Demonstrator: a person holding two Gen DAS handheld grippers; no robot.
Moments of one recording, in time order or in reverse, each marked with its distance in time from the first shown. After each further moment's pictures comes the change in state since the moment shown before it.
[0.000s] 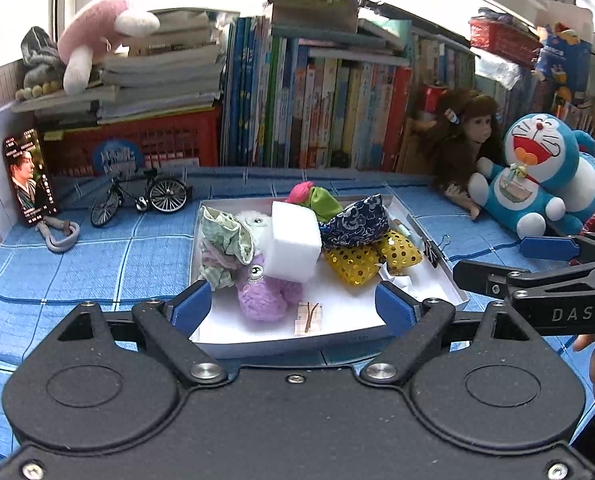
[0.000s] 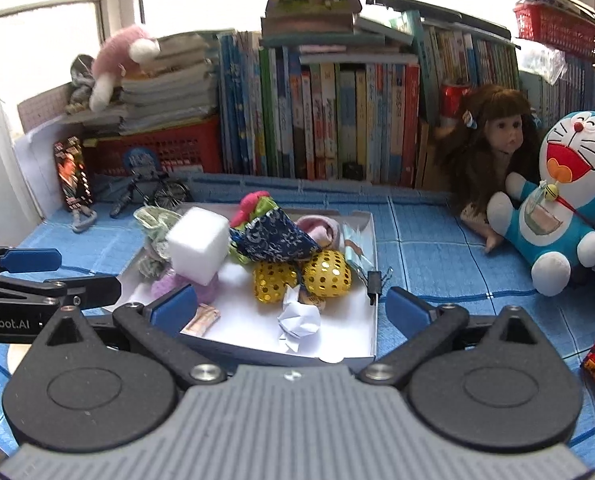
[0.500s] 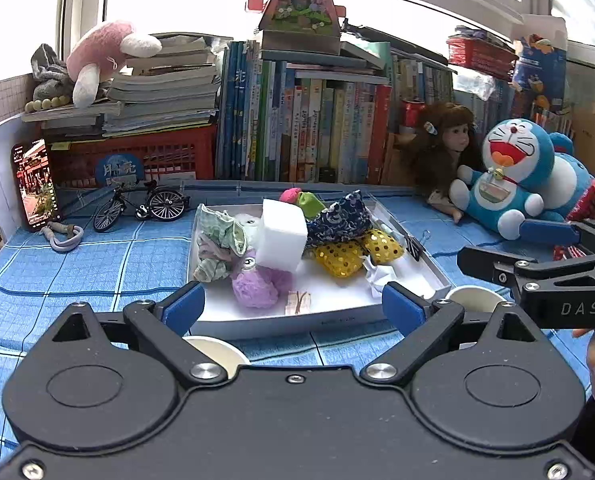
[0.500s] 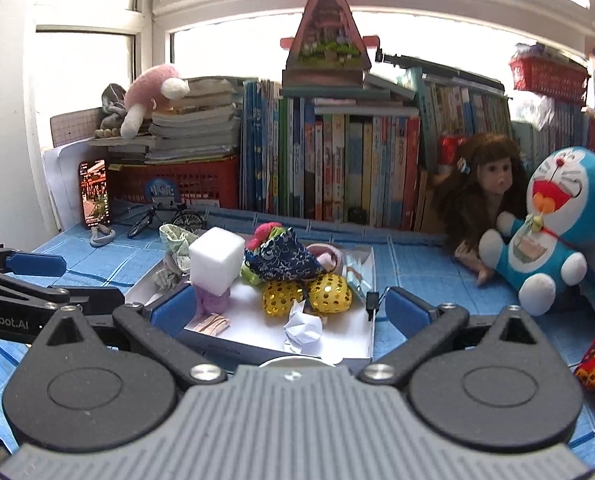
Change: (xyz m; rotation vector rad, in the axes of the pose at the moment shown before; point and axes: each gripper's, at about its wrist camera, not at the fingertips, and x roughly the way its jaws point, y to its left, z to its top) left arm -0.035 -0.003 -0.045 0.022 -0.097 -0.027; right arm -0.042 0.010 -0.039 -0.078 -0.183 -0.015
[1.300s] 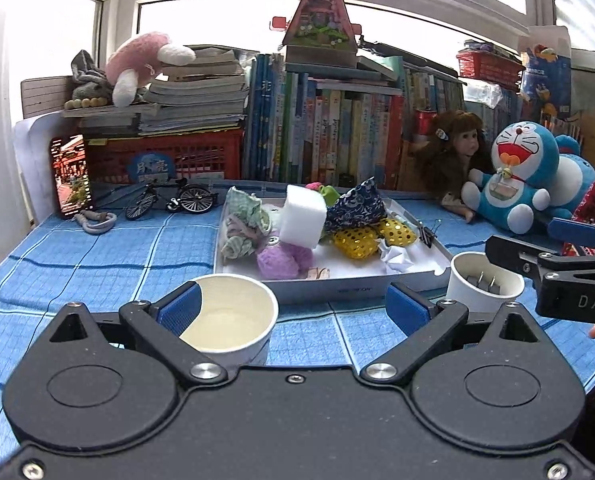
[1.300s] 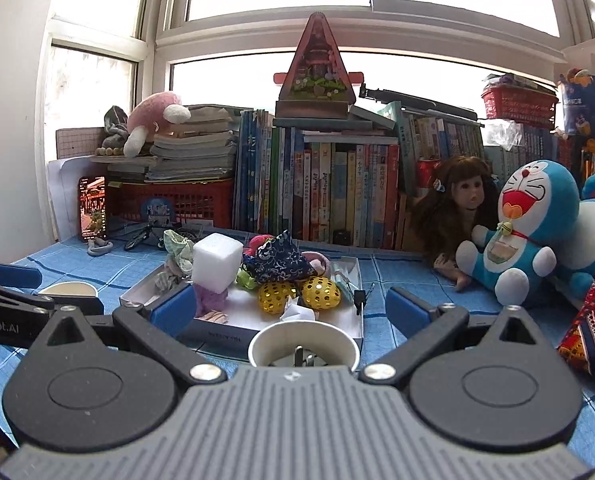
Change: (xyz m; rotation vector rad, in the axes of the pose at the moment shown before) left arm -0.036 0.002 -0.059 -0.016 -0.086 0.074; right arm -0.039 0.018 -0.047 0.003 -0.128 -0.064
